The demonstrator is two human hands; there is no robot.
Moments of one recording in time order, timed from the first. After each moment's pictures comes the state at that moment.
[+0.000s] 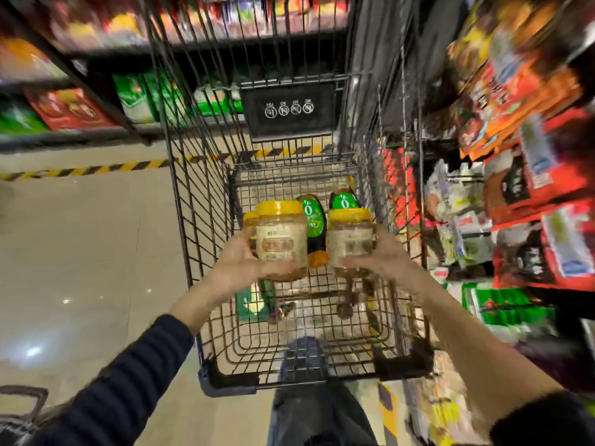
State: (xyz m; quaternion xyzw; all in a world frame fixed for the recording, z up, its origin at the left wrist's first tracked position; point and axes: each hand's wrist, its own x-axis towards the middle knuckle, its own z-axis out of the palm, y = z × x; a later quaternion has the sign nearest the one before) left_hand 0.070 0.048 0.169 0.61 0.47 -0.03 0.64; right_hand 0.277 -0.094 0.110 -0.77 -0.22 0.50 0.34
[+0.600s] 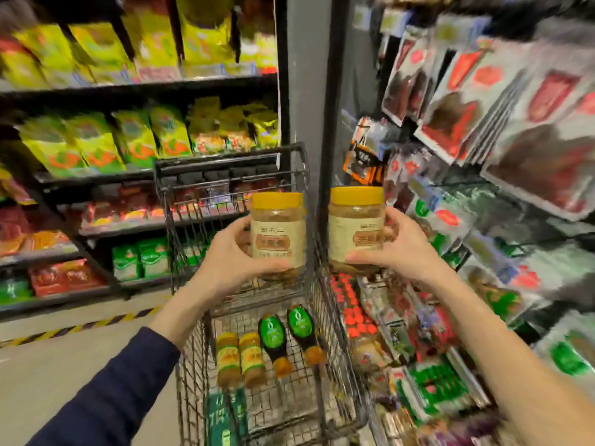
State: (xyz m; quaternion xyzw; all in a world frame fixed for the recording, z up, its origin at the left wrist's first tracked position) left_hand 0.106 -0.007 0.421 0.77 0.27 0.19 0.55; right_hand 0.298 -0.190 0.424 -0.73 -0.33 0.24 0.55
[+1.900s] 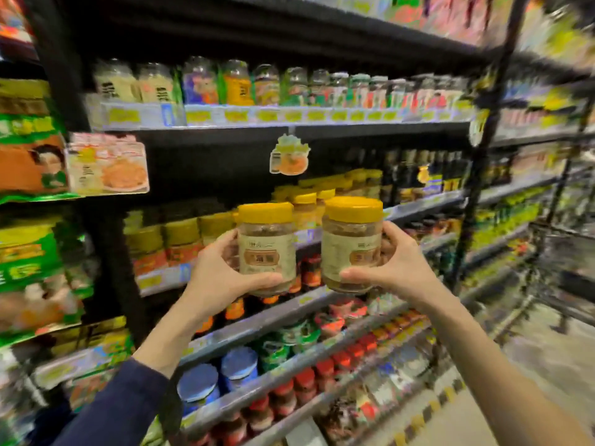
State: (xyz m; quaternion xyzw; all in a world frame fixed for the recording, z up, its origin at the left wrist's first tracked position) left_hand -0.065 -0.587 0.551 0.57 -0.56 -0.14 0.58; right_hand -0.302 -0.693 0.558 -0.75 0.26 -0.45 0.41
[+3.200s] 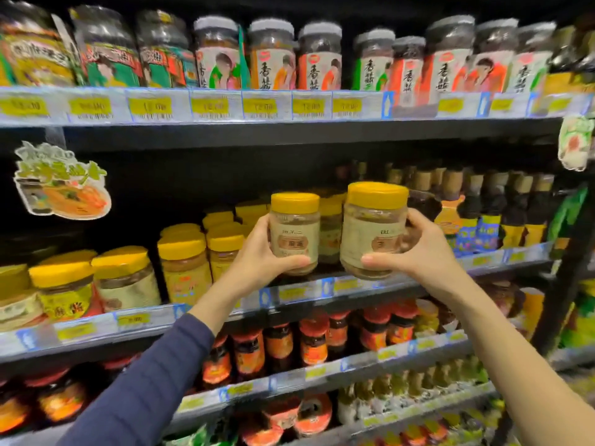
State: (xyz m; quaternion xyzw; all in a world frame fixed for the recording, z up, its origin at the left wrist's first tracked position) left_hand -0.154 -1.033 0.551 0.69 -0.50 -0.06 0.53; right_hand -0.367 -1.165 0.568 -0.78 0.15 -0.42 0.44
